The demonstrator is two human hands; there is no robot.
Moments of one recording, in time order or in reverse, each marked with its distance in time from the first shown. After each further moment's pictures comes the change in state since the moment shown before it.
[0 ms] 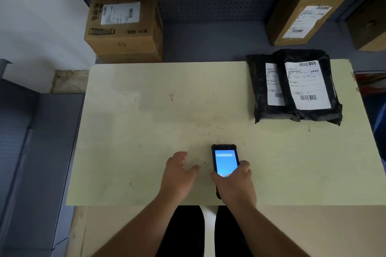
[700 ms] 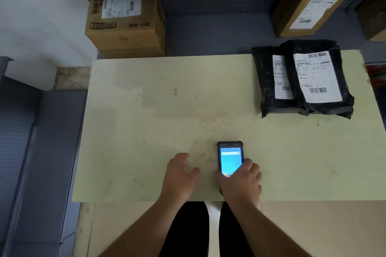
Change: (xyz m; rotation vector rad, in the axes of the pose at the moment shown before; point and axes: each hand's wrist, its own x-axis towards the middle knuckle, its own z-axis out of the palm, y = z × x) left_hand -0.003 -0.024 -0.004 0.004 0.015 0.025; right_hand 0.008 0.012 0.029 -0.252 0.161 -0.052
